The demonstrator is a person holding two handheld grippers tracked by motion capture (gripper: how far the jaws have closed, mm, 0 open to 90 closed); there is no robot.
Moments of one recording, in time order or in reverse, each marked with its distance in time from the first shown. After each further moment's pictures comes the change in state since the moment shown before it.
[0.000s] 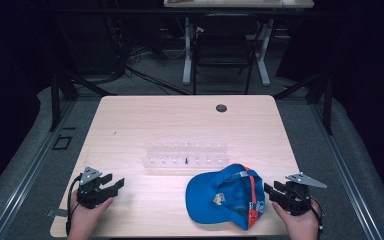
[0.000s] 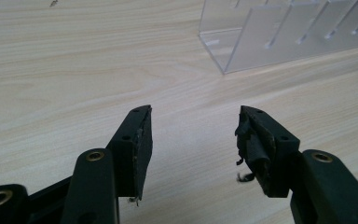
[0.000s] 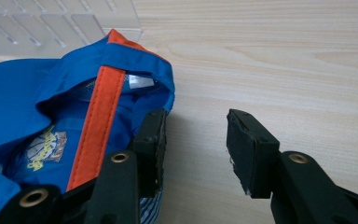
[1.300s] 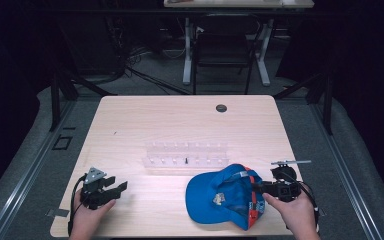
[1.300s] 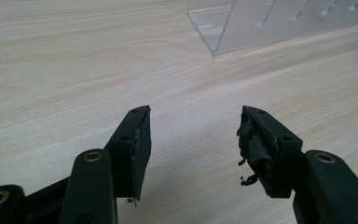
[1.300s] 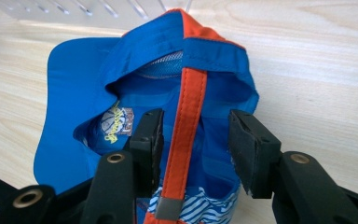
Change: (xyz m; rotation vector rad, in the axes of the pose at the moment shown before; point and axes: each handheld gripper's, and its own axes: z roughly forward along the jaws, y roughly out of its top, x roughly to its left) left arm -0.006 -0.002 0.007 0.062 -0.024 0.014; right arm 0.028 0.047 0.004 0.302 0.128 0.060
